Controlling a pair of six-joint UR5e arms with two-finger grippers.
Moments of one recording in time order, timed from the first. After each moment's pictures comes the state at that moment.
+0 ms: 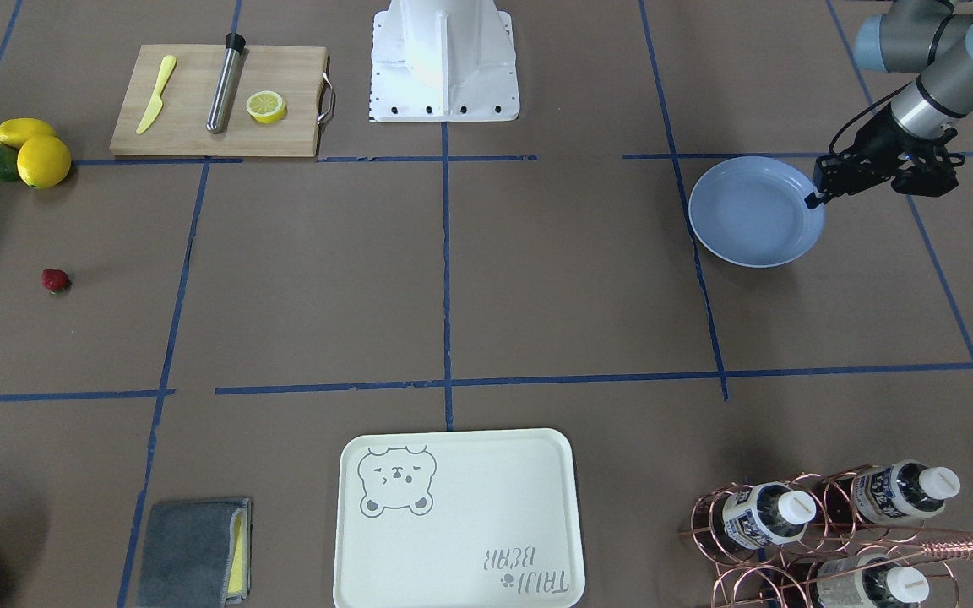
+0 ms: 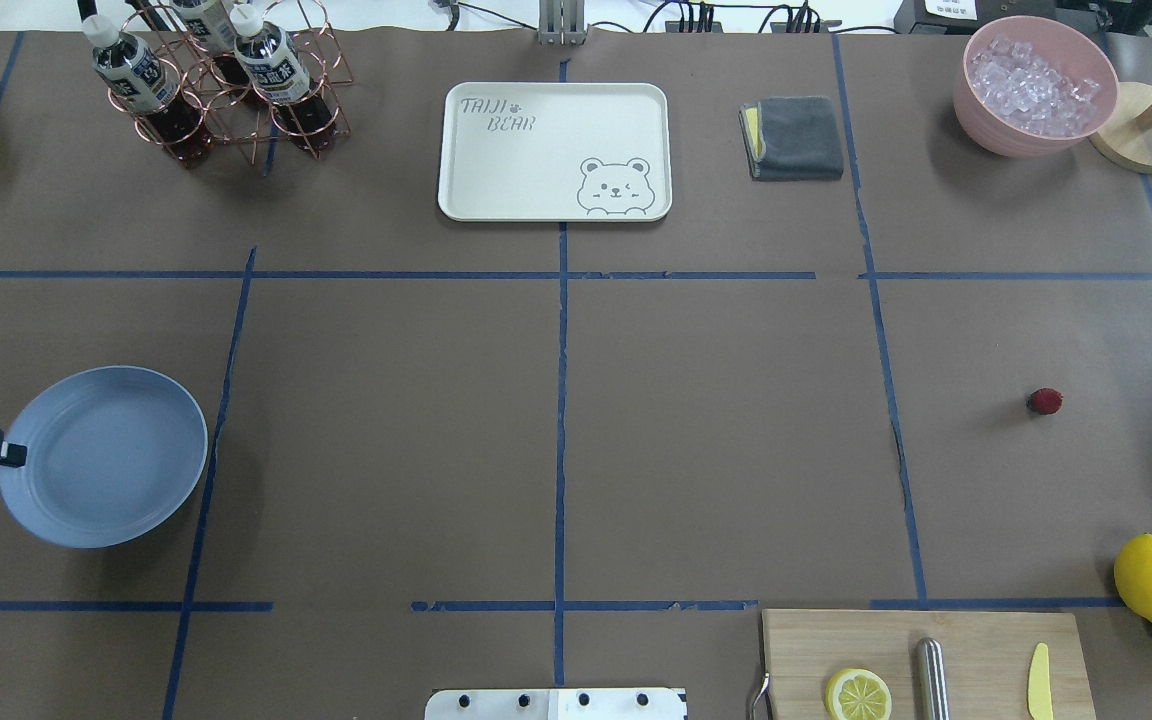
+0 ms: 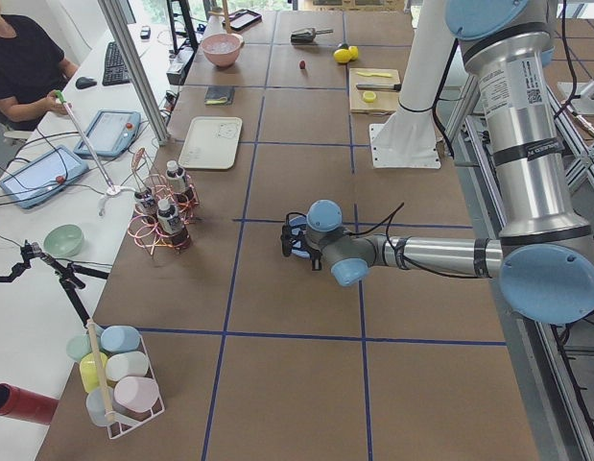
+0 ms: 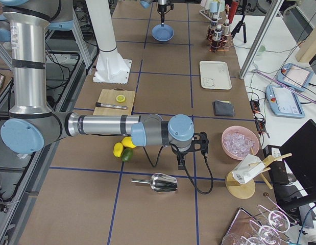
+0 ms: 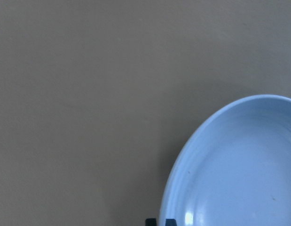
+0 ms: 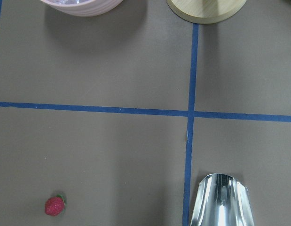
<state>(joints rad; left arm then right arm) -0.92 -1.28 -1.77 -2.54 -2.29 -1.11 1.61 -1.61 1.66 -1.50 2.49 0.02</state>
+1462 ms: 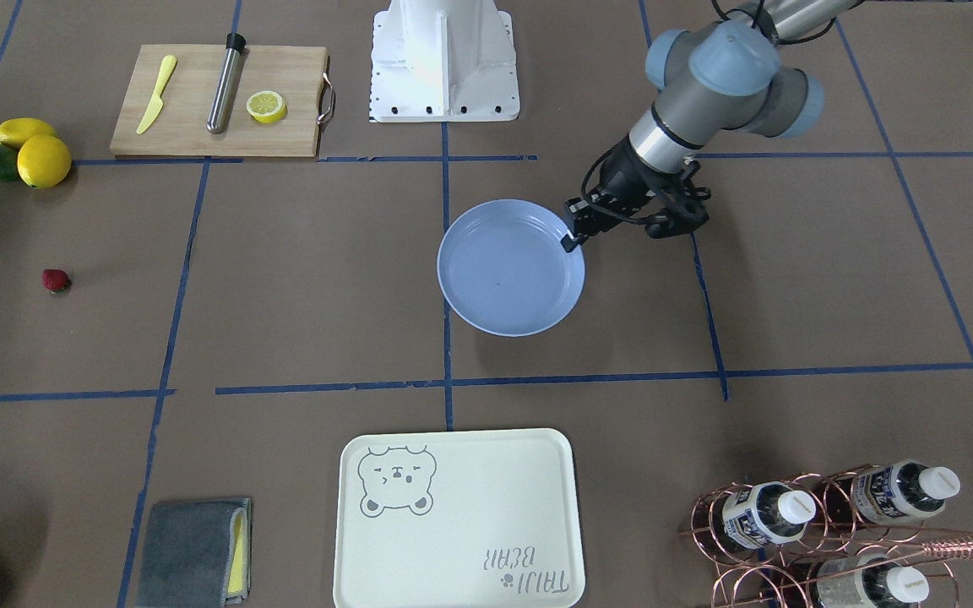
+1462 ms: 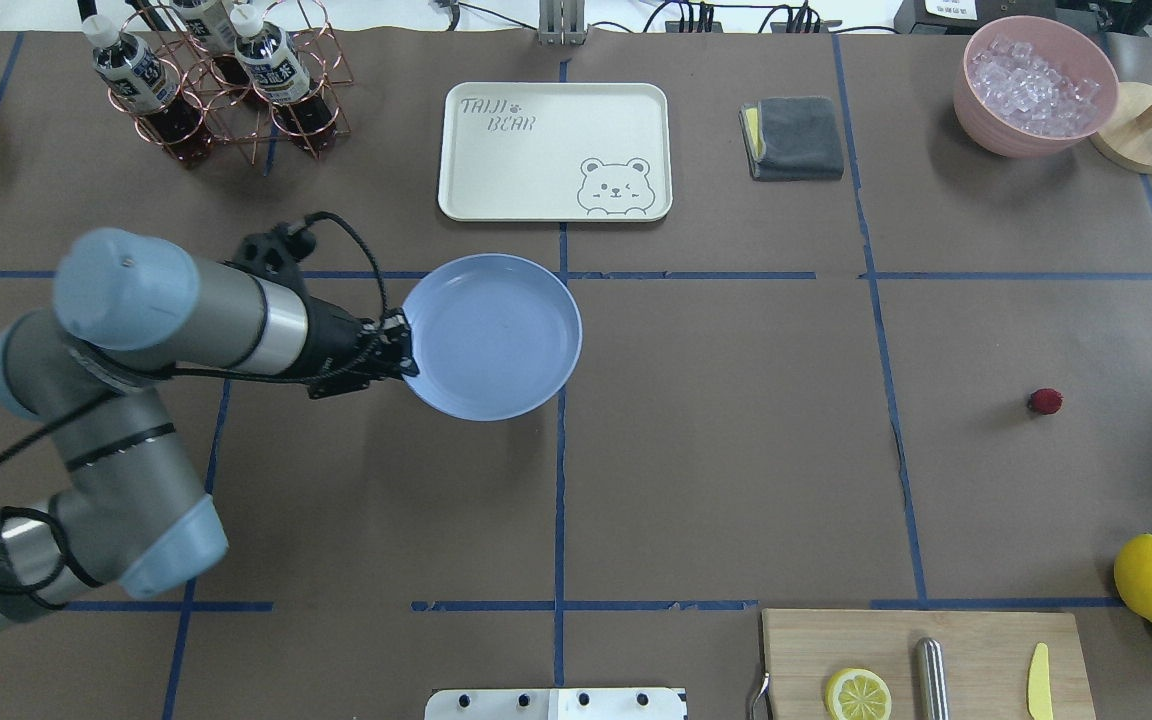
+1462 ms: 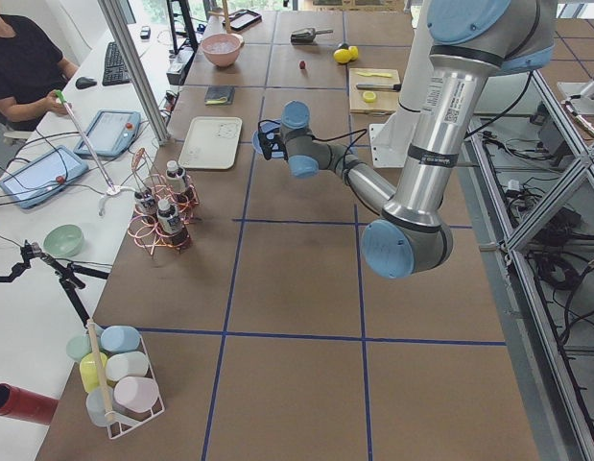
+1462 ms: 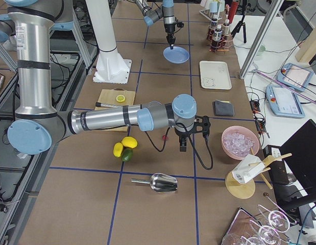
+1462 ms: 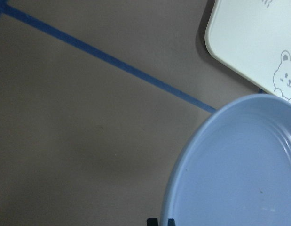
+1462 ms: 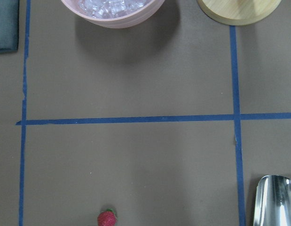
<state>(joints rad) -0.57 -1.98 -1.75 -2.16 -1.93 -1.75 1.50 -1.60 1.79 -1.49 2.48 0.29</state>
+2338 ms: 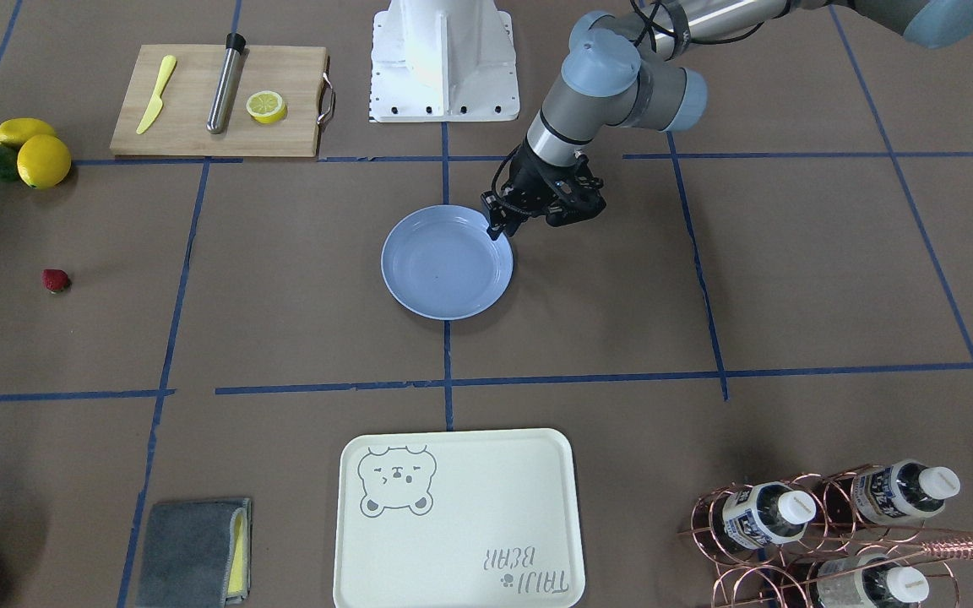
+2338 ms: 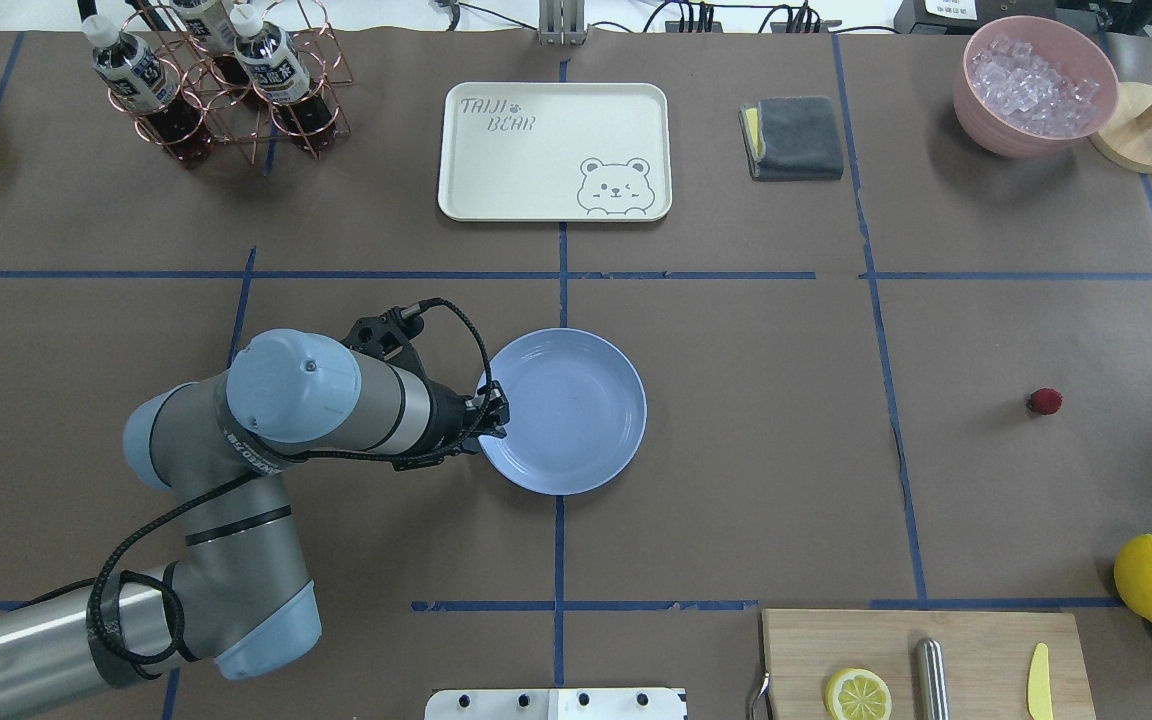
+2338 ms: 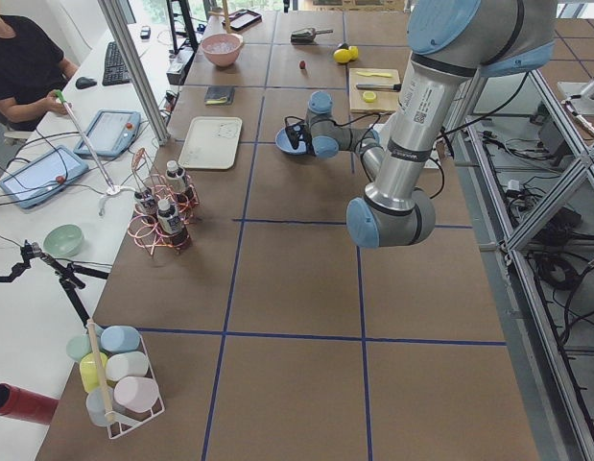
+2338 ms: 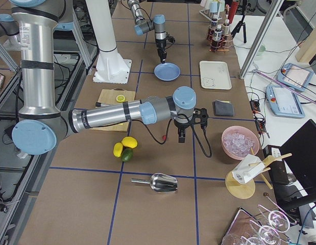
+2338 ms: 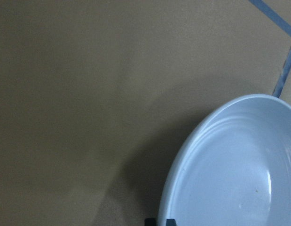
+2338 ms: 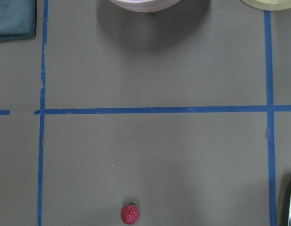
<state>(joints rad) -0.45 -2.06 -1.71 -2.08 -1.83 -1.80 1.42 -1.60 1.82 -1.48 2.48 0.35</state>
